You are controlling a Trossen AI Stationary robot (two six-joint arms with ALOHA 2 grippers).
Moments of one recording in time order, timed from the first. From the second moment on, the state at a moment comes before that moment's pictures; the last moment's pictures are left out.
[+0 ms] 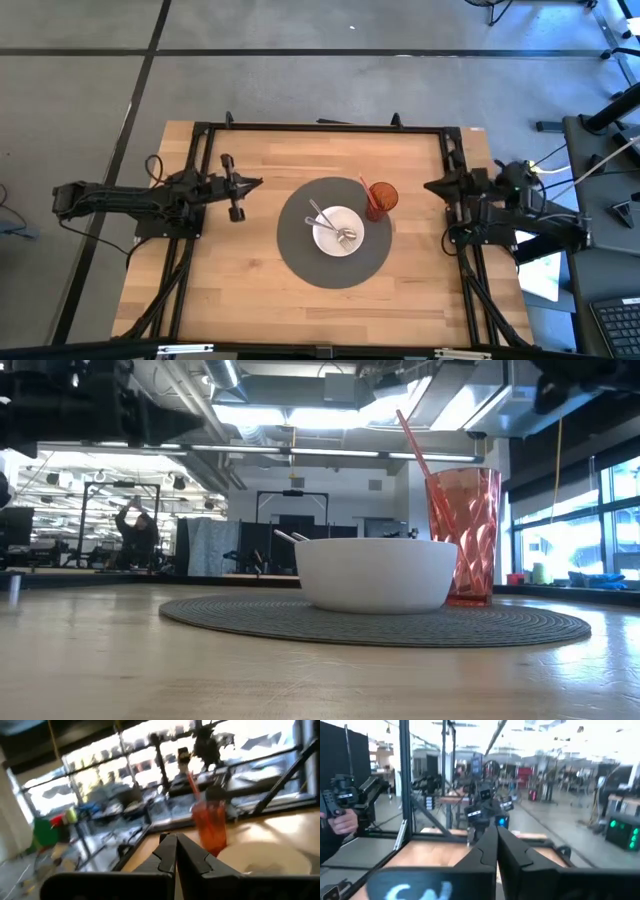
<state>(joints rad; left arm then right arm) 0.15 0.50 0.07 0.57 -0.11 0.28 -0.25 0.17 0.39 -0.07 -0.27 -0.01</state>
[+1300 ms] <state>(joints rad) 0.15 0.45 0.07 0.51 -0.08 0.26 -0.18 0.05 0.01 0.03 -0.11 -0.06</state>
